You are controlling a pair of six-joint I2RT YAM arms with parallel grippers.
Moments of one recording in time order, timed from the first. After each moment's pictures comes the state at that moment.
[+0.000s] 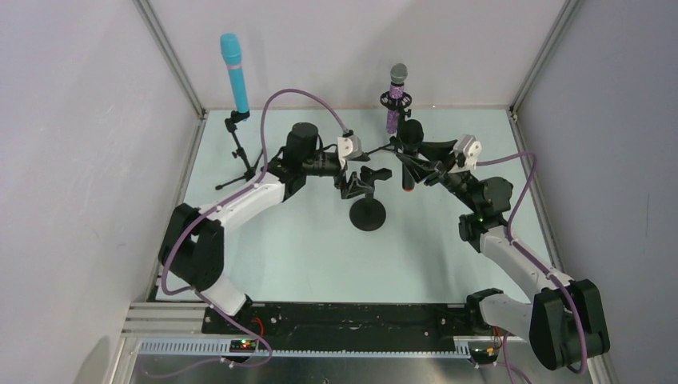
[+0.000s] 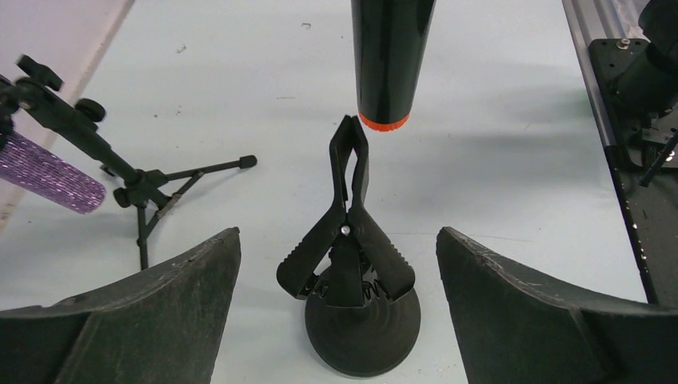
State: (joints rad) left arm -0.55 1.59 1.15 0.11 0.88 0.36; right arm 0.27 1.10 0.58 1.03 -0.62 0.16
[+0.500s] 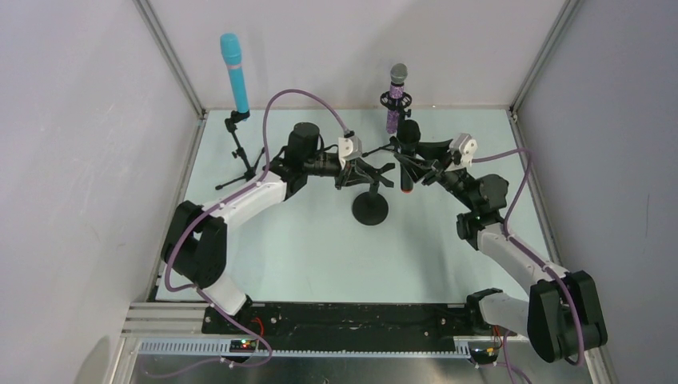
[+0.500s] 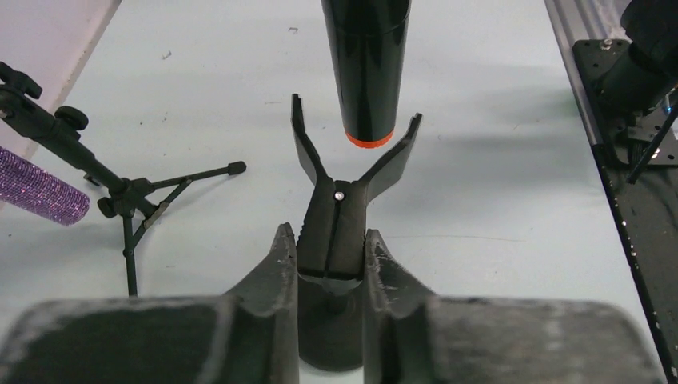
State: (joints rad) left arm -0.54 1.62 1.16 0.11 0.92 0.36; right arm 0.27 1.14 0.58 1.04 -0.62 0.17
